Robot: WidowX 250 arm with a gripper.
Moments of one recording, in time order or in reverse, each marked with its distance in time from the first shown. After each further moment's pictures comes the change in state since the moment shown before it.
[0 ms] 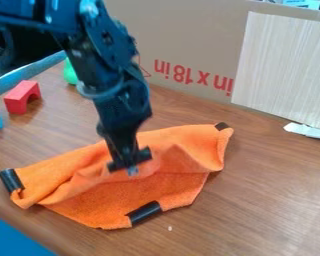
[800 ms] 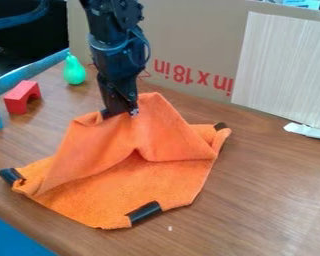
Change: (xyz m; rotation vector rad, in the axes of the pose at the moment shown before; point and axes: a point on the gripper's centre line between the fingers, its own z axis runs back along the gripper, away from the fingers) arm 0.011 0.085 -0.009 0.188 0.111 0.175
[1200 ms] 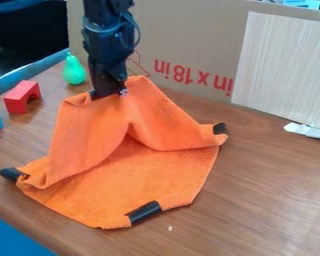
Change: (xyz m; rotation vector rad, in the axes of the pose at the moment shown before) arm 0.002 0.041 -0.008 0.049 0.063 0.027
